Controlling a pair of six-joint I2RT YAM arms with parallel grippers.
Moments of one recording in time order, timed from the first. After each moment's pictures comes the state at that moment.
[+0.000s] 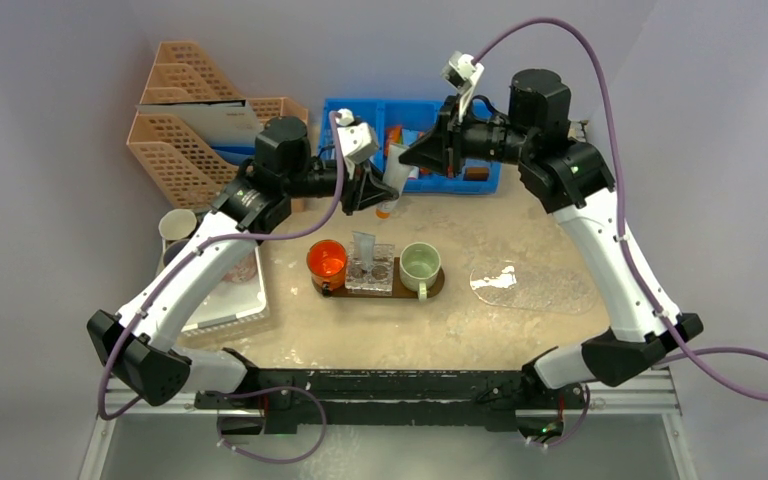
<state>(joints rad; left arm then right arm) -0.57 1.33 1.43 -0.32 0.74 0.14 0.50 1.43 1.86 -0.67 -0.71 0.08</state>
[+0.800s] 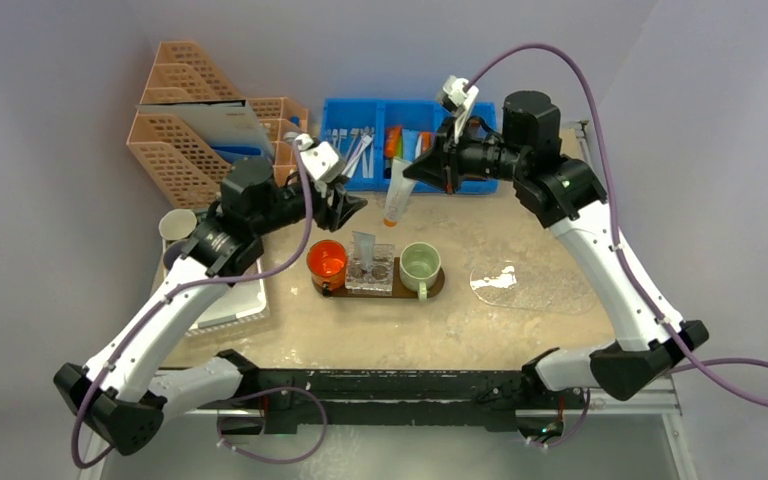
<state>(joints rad) -0.55 1.10 1.19 -0.27 0.41 0.13 0.50 1.37 1.69 -0.61 -0.67 0.01</state>
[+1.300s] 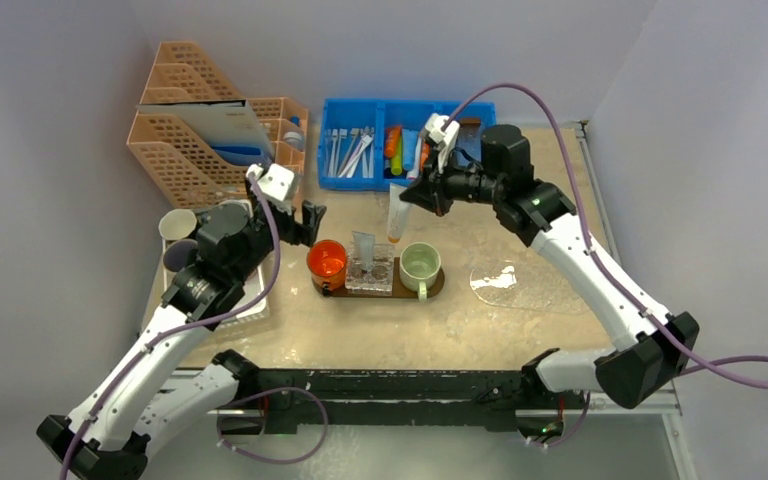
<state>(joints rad) -0.53 0.82 0.93 -0.22 -0.03 0.05 0.52 1.32 1.38 -0.43 -0.64 -0.07</state>
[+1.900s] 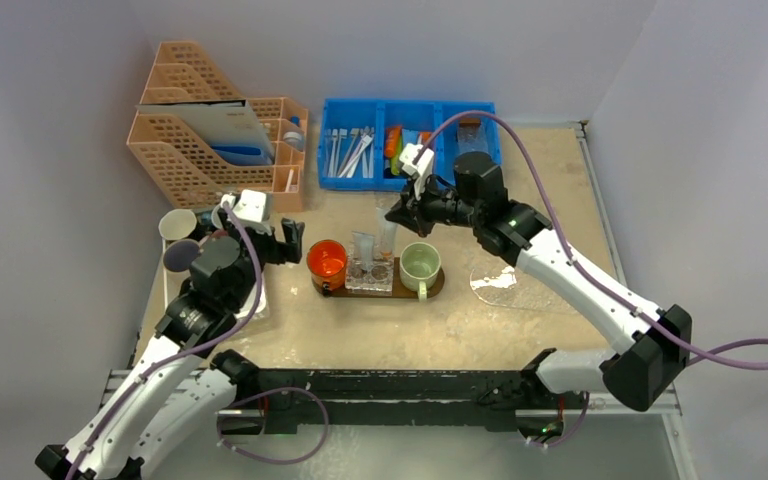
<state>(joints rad) -0.53 0.61 0.71 -0.24 -0.30 -0.08 0.66 1.30 1.22 -0.30 -0.48 -0.12</state>
